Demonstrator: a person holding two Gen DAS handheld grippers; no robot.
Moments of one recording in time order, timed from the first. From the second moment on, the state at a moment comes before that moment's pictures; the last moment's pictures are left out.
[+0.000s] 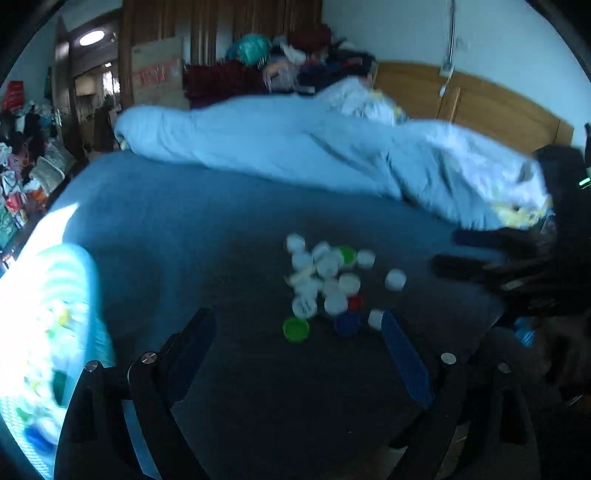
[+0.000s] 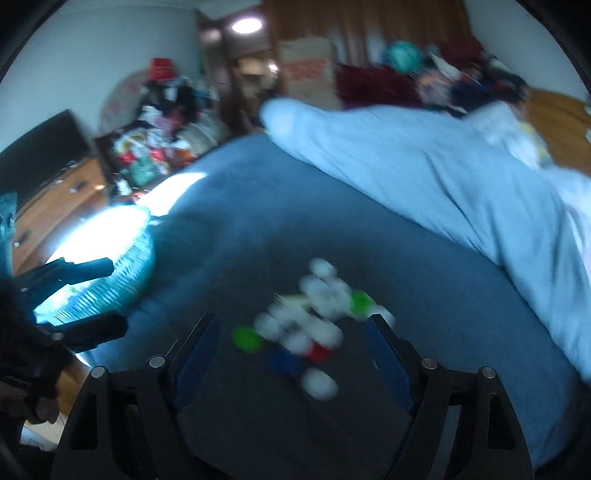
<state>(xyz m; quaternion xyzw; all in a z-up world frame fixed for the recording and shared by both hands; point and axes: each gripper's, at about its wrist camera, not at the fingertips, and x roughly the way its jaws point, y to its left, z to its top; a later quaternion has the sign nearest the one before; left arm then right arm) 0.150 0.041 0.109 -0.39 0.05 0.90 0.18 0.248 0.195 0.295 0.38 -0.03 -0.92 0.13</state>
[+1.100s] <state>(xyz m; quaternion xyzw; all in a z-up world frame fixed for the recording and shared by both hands) 0.107 0.050 0.046 -0.42 0.01 0.90 0.13 0.163 0.232 0.183 0.45 -0.04 -0.88 0.13</state>
